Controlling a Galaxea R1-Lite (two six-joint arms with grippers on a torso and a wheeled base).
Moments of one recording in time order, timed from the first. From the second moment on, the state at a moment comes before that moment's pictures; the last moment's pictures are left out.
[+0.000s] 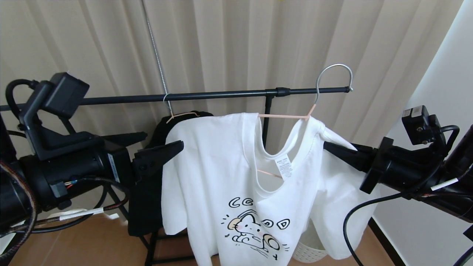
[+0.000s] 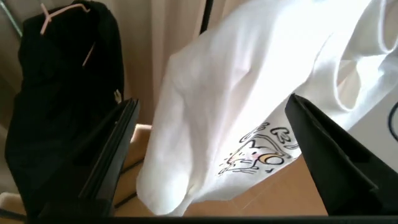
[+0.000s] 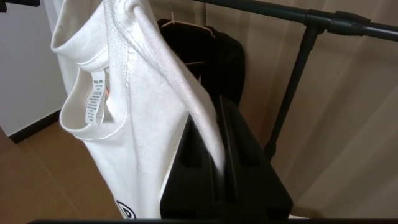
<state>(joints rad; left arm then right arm) -0.48 1.27 -0.70 -0.41 -0.12 -0.08 0.28 1.58 -0.46 -1.13 0.53 0.03</state>
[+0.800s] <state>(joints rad) -0.53 1.42 -1.00 -0.16 -0.26 0.05 0.28 1.59 -0.42 -1.13 0.59 0.00</state>
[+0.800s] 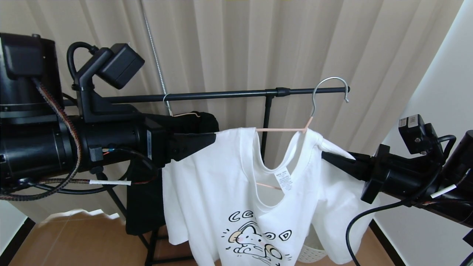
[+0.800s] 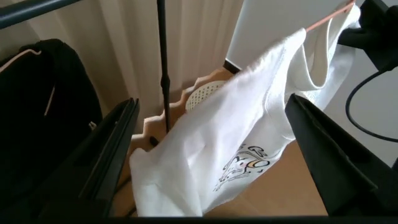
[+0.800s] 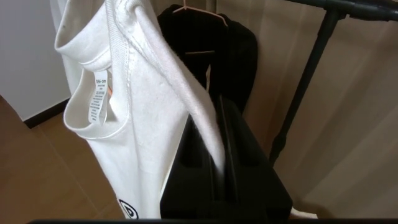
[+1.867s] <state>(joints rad) -0.56 1.68 -1.53 0.40 -0.52 0.39 0.28 1.58 -0.41 -1.13 0.61 -0.01</state>
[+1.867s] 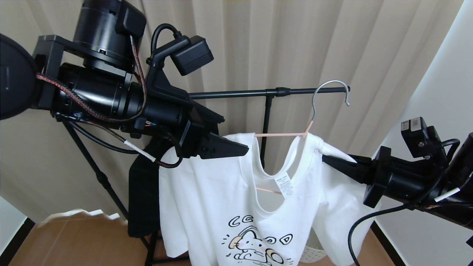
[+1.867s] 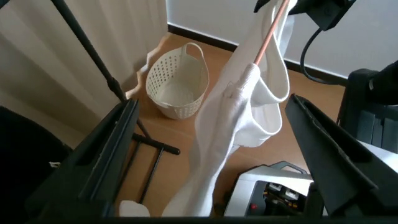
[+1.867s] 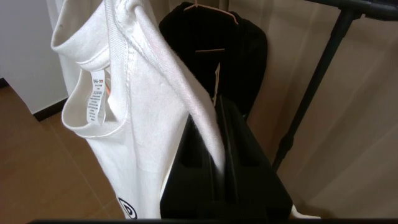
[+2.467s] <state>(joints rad) -0.62 1.75 -1.59 0.41 -0.53 0.43 0.29 1.58 -0.40 -1.13 0.61 -0.02</state>
